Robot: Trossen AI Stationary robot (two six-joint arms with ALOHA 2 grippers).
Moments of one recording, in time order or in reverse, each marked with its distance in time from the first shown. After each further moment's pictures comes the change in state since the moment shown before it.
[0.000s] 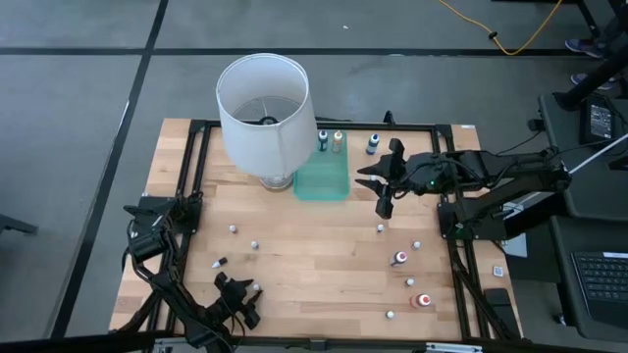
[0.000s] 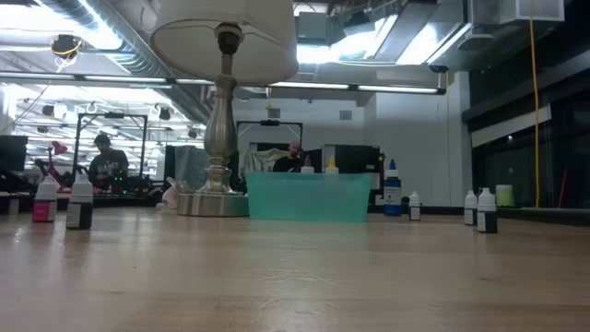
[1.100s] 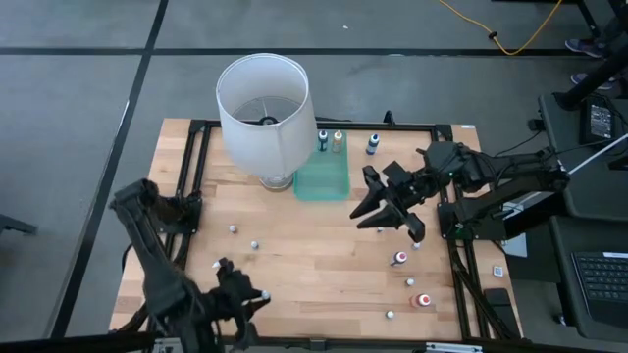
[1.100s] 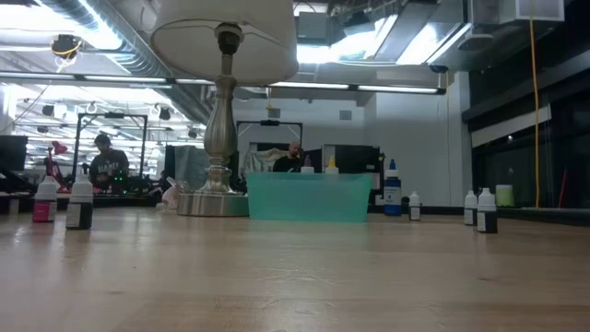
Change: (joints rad) left arm 0.132 -0.425 0.497 -0.189 0.131 0.684; right arm 0.012 0.024 0.006 0.494 -0.743 0.233
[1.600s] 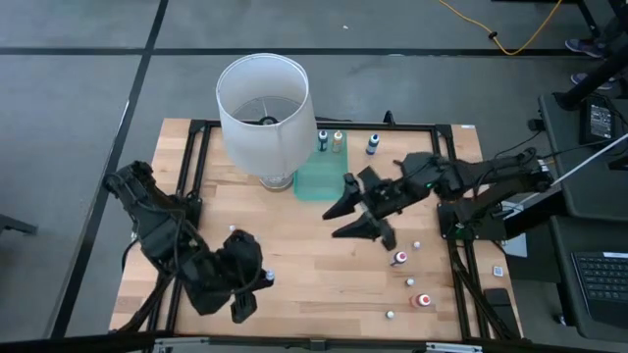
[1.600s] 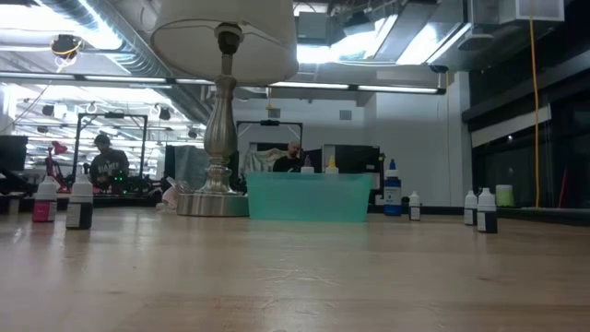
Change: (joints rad) left arm 0.190 -0.145 0.111 -0.002 0.329 0.309; right arm 0.060 0.187 0.163 0.021 0.140 0.108
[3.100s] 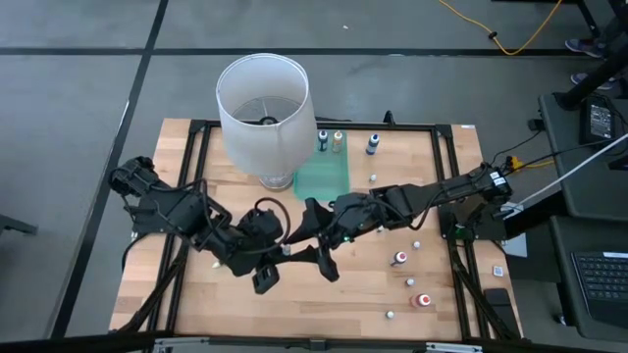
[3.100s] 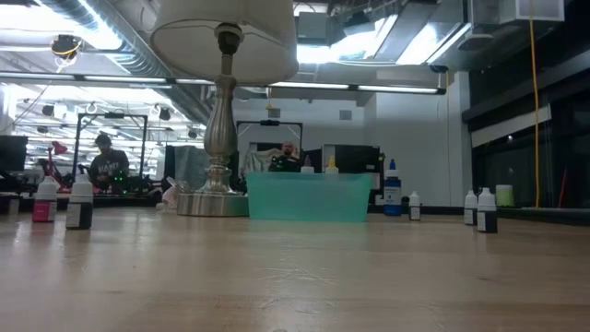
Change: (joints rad) left arm 0.201 0.000 0.018 -0.005 0.116 0.134; right arm 0.065 0.371 0.303 -0.207 0.158 -0.118
